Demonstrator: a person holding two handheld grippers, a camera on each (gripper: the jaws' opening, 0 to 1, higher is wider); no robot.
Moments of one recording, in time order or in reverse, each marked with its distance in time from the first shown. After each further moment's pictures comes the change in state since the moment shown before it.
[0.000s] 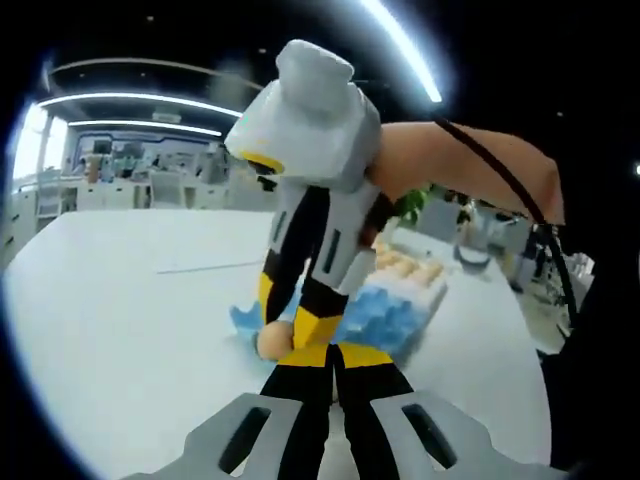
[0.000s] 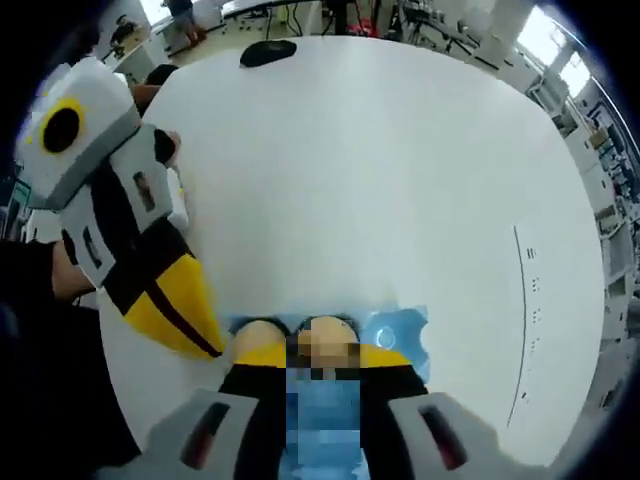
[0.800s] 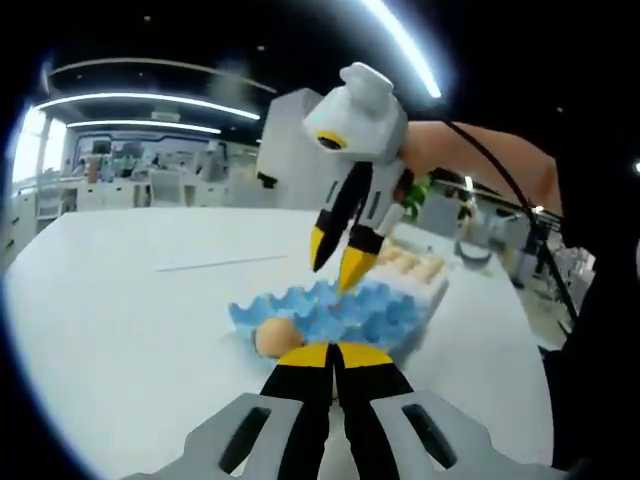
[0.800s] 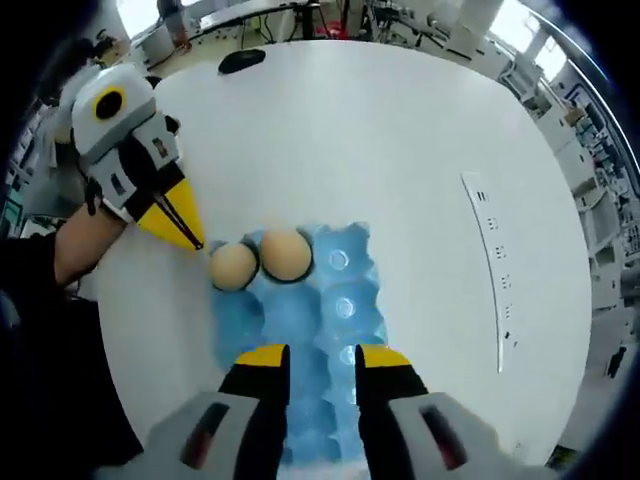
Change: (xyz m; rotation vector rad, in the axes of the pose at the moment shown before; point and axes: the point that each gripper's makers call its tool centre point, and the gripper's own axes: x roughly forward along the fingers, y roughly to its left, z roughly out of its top) left arm 0.001 -0.003 -0.005 0.007 0.015 0.005; right arm -0.041 -0.032 -0.072 0.090 0.006 -0.077
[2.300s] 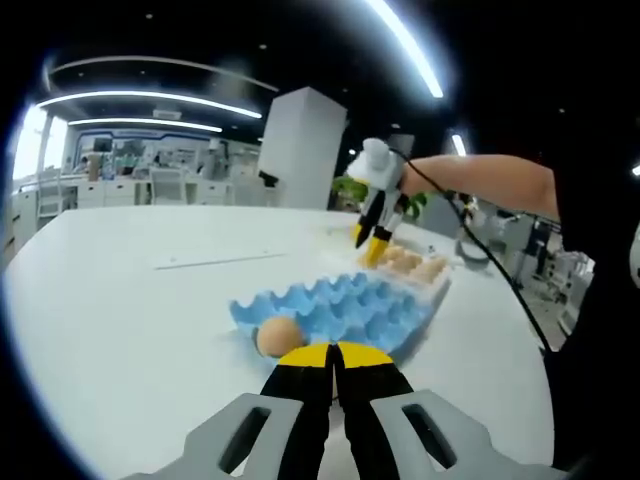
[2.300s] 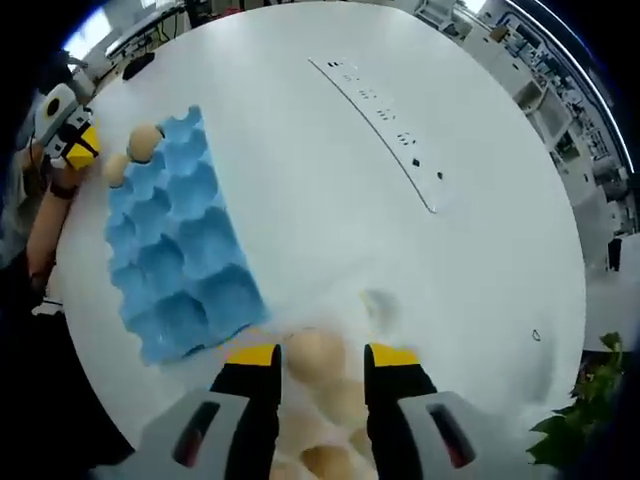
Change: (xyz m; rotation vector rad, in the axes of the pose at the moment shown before) left arm 0.005 0.000 -0.001 -0.007 0.004 0.004; right arm -0.015 -0.089 -0.171 0.298 0.110 -0.118
